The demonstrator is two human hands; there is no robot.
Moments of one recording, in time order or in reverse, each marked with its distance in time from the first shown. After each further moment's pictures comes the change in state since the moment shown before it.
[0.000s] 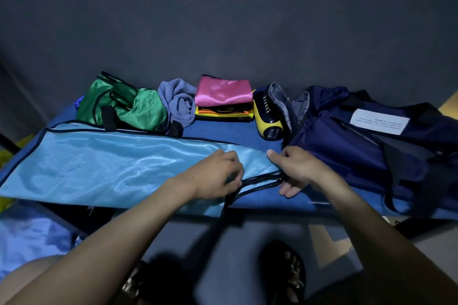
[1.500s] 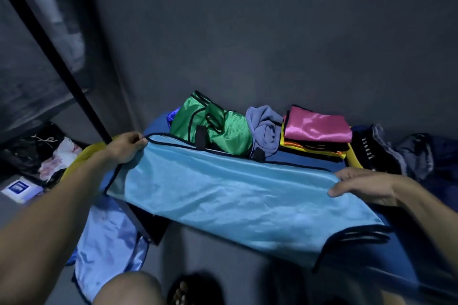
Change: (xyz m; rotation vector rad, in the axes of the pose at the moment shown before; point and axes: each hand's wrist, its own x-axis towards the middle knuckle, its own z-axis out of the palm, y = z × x) left_hand -0.234 -0.306 -0.120 -0.430 0.564 -1.026; right_hand 0.081 -0.084 0.012 -0.061 -0.463 -0.194
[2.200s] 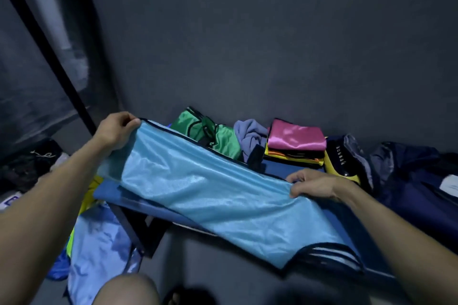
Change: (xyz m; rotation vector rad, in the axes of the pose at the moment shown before) left_hand -0.032 0.080 -0.042 0.111 0.313 0.229; right_hand 0.006 -0.027 0.035 -0.242 0.021 -0.162
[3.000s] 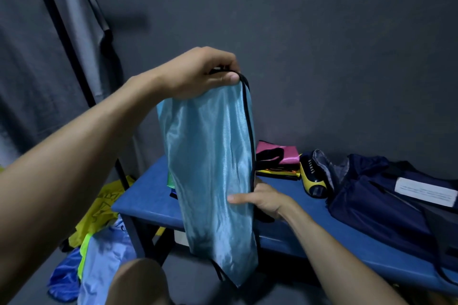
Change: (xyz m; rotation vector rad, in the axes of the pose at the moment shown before) left_hand -0.118 0.321 -0.139 0.126 -0.208 0.985; right_hand -0.098 -0.095 0.093 0.567 0.011 -0.369
